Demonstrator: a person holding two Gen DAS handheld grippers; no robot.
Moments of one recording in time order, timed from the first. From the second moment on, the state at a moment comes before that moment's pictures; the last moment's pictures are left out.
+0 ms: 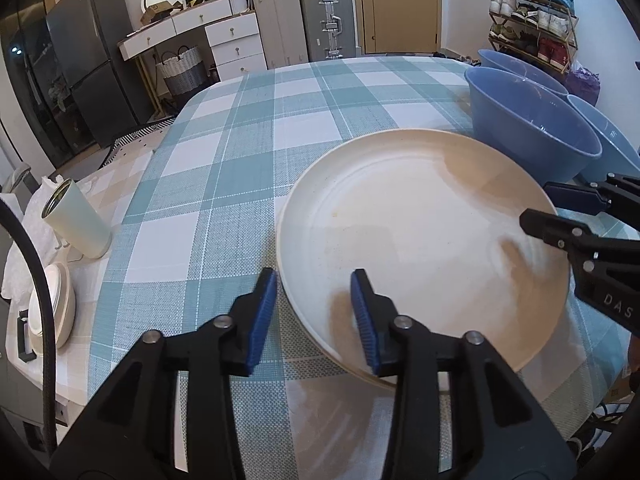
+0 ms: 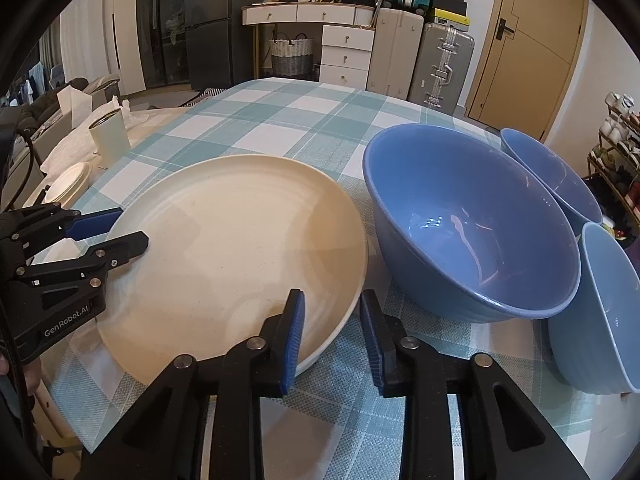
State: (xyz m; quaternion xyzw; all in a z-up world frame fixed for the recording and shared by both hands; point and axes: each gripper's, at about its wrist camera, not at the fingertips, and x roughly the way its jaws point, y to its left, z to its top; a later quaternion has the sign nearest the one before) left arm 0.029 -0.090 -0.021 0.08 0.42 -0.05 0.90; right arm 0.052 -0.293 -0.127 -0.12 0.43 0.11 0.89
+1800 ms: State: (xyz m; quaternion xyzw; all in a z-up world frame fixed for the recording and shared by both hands) left arm 0.034 -0.196 0.111 0.06 0.32 -0.12 0.94; right arm 0.028 -0.454 0.045 -0.04 0.31 0.07 0.95
